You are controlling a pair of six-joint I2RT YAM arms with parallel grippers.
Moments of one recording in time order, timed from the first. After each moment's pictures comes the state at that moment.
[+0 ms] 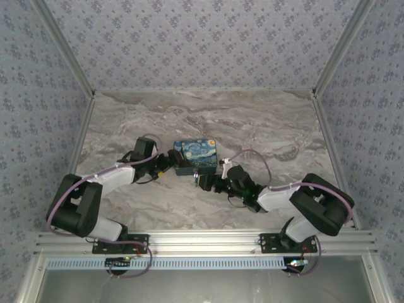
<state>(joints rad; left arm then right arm) -0.38 1.44 0.62 -0.05 0.37 -0.87 0.86 1.51 0.38 0.68 -0.10 0.79</state>
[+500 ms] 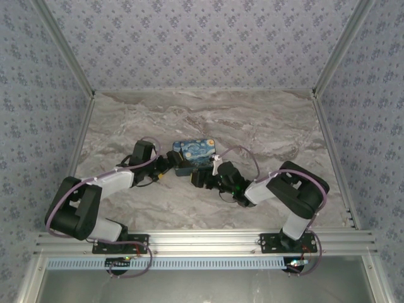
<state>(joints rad) -0.38 1.41 0.56 0.02 0.37 -0.90 0.86 1.73 0.49 0.81 -0.14 0.77</state>
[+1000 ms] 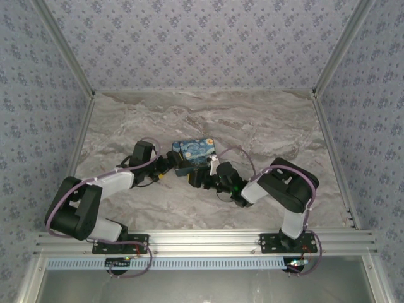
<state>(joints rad) -0.38 1.41 0.55 0.05 0.37 -0.92 0.86 1.82 0.51 0.95 -0.19 0.79</state>
